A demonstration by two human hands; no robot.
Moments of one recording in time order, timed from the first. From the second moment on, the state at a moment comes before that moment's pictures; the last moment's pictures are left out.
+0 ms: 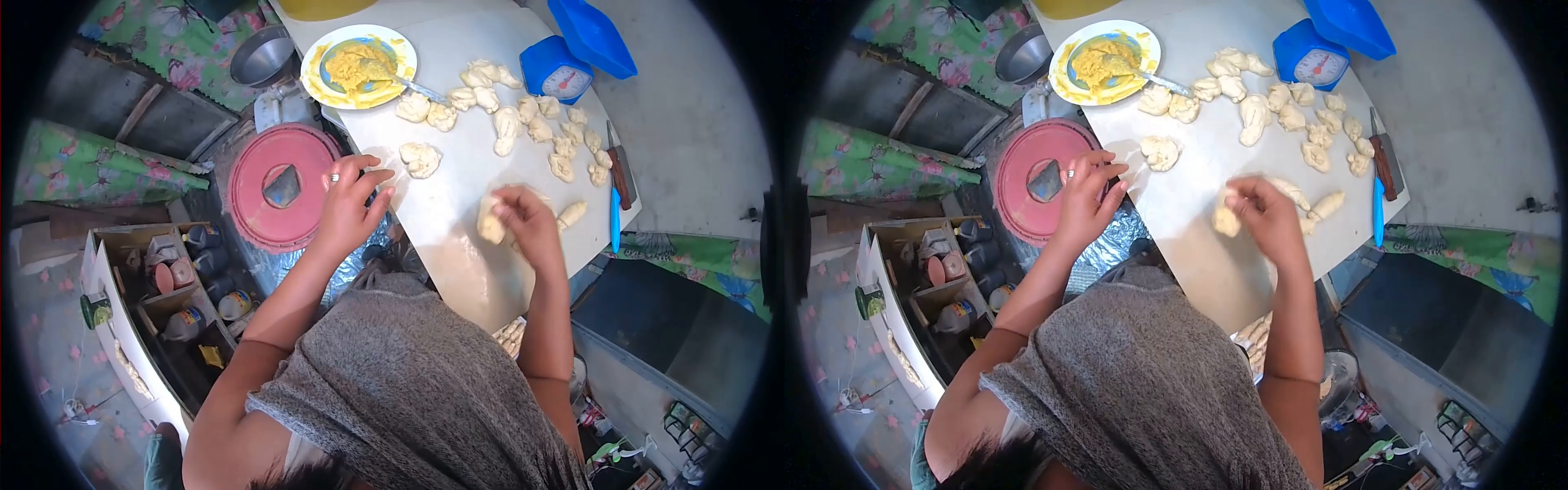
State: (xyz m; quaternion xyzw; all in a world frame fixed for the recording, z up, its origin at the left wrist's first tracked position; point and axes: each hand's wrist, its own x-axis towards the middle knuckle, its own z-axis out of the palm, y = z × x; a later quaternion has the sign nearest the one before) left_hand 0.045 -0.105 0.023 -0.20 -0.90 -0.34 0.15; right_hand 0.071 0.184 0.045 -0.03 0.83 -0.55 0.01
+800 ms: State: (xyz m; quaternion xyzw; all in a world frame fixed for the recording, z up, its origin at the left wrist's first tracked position) left_hand 0.065 -0.013 -0.008 -0.42 -0.89 -0.18 -0.03; right_hand 0.191 0.155 -0.005 -0.18 0.97 -0.13 0.06
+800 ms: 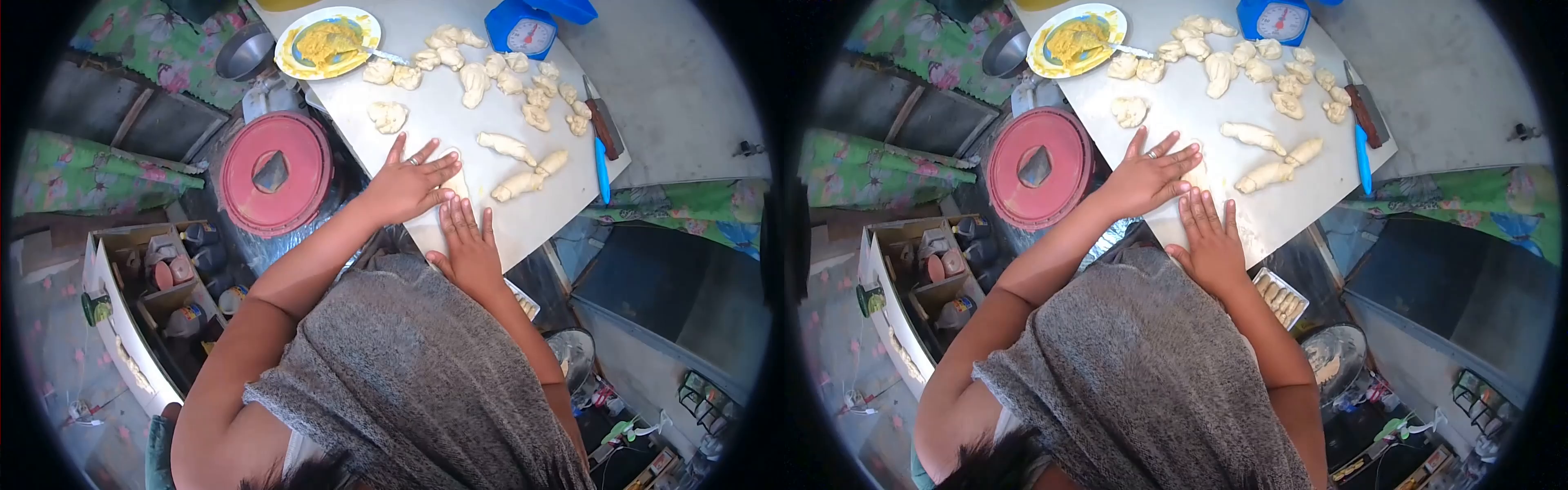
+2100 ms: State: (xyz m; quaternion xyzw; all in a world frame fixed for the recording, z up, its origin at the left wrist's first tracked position) left_hand 0.086 -0.018 -0.003 -0.35 -0.92 -0.16 -0.01; right_hand 0.096 0.171 0.009 -0.14 0.99 -0.07 -0.06
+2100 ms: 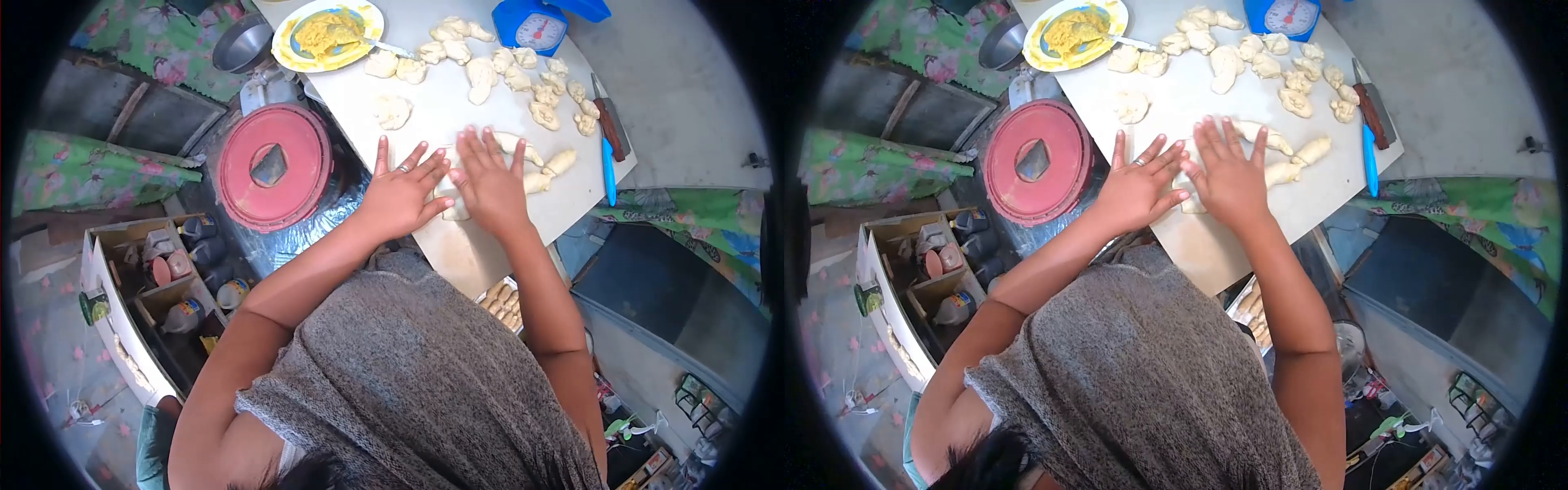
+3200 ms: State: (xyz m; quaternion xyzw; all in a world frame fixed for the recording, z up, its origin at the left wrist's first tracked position) left_hand 0.127 -0.030 0.010 -0.38 -0.89 -0.24 -0.04; right_hand 0.206 0.162 0.004 -0.21 0.97 -0.10 0.05
